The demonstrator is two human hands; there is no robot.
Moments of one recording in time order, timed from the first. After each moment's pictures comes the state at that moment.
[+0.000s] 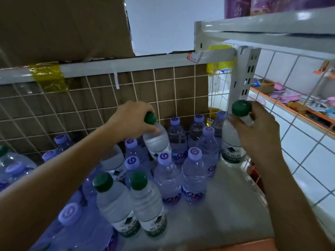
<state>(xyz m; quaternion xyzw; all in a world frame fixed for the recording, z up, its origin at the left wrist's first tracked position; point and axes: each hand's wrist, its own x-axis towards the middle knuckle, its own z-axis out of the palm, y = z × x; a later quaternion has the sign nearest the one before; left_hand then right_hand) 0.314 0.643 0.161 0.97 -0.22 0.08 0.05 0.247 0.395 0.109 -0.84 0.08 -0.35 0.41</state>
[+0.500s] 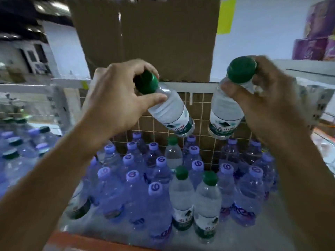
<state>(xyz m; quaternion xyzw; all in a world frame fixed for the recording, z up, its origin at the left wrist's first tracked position) 0.152 0.767 0.253 0.89 -0.09 0.39 0.23 0.194 0.551 0.234 -0.76 -0.24 -0.36 0.48</state>
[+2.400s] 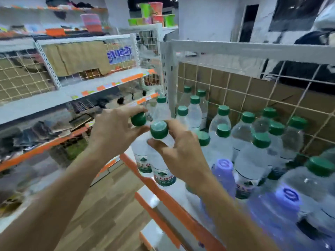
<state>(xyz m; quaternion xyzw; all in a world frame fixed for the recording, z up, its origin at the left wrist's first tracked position) 0.054 1.856 0.125 0.92 0.26 0.29 0.10 0.145 1.733 0.088 -0.68 -0.48 0.06 0.55</state>
